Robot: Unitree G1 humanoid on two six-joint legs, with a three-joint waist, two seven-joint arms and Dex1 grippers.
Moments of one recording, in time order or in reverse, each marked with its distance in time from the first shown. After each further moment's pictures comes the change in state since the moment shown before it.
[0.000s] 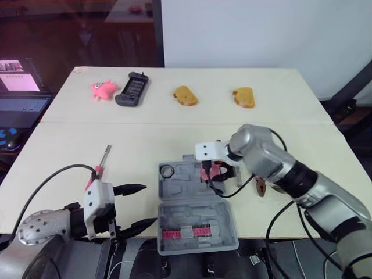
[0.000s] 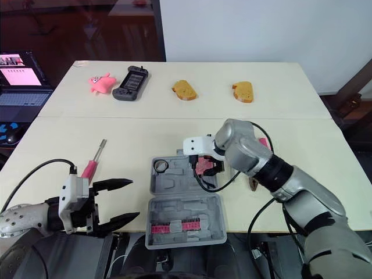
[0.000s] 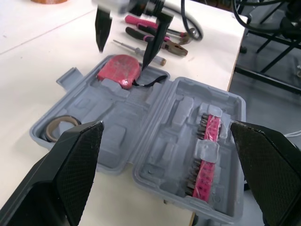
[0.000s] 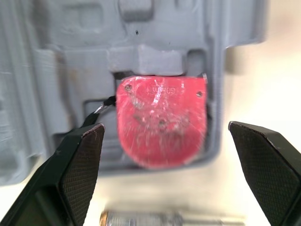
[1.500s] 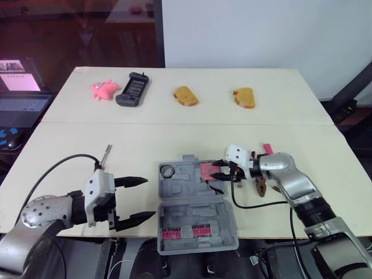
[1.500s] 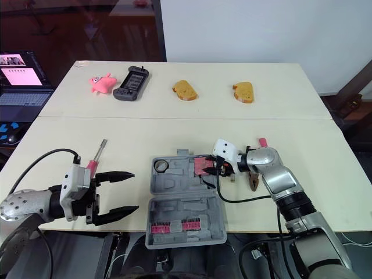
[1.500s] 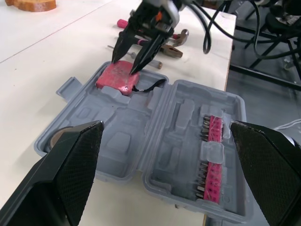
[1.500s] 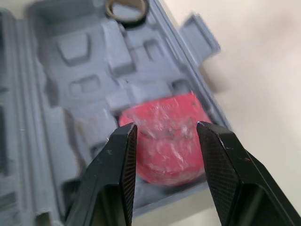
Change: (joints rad) left arm -0.136 0.029 -0.025 0.093 -0.002 0.020 -0.088; right arm 0.442 0.080 -0.469 0.308 0.360 -0.616 -0.254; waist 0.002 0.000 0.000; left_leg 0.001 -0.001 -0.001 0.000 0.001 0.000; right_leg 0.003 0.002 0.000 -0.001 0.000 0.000
